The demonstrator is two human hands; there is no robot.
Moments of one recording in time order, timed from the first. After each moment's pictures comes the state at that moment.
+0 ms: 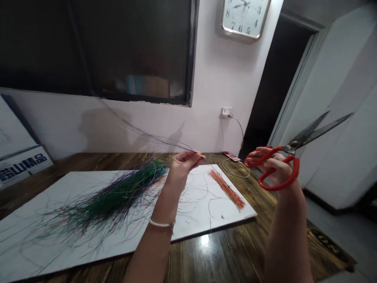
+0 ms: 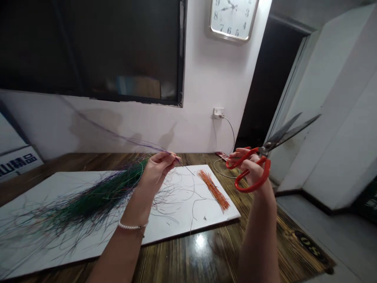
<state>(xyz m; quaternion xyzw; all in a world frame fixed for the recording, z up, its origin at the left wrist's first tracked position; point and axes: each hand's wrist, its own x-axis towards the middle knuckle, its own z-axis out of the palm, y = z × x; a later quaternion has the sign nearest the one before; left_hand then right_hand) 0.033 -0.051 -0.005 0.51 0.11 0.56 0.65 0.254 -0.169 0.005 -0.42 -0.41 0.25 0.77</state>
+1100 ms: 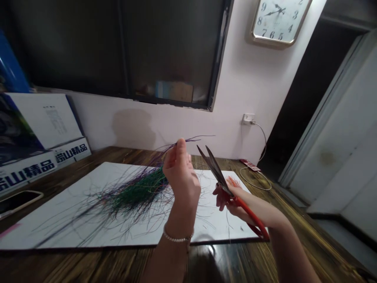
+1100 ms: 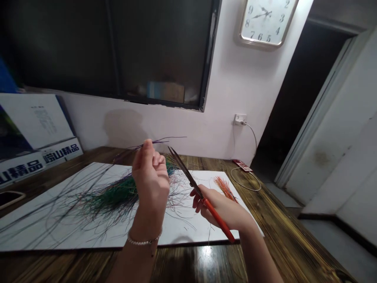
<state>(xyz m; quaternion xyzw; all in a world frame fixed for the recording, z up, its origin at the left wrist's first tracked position) -0.005 -0.083 0.029 0.22 0.05 0.83 0.51 0.149 -0.150 -0.023 -0.46 -0.77 0.33 0.29</state>
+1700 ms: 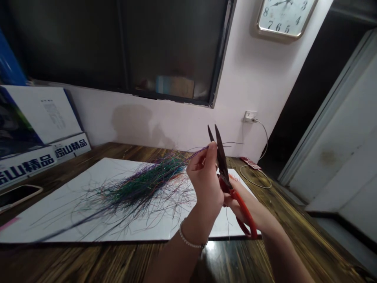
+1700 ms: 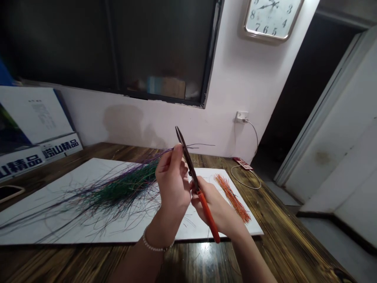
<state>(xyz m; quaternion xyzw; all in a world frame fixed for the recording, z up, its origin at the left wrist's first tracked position) 0.035 -0.106 0.014 0.27 0.11 0.77 0.57 0.124 -0.141 -0.031 -0.49 -0.73 0.24 0.42</state>
